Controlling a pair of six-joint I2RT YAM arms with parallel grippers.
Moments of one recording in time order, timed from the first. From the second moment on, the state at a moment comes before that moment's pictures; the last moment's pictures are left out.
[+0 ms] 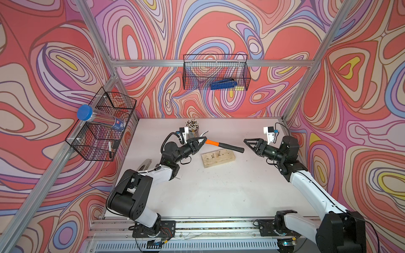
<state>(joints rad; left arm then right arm) -0.36 1.55 0.66 1.07 0.63 -1.32 0.05 1.13 0.70 0.21 -0.85 0.81</state>
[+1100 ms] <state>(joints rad) -0.42 1.56 0.68 1.14 0.50 -1.40 0.20 1.41 0.61 1.07 -0.81 1.25</state>
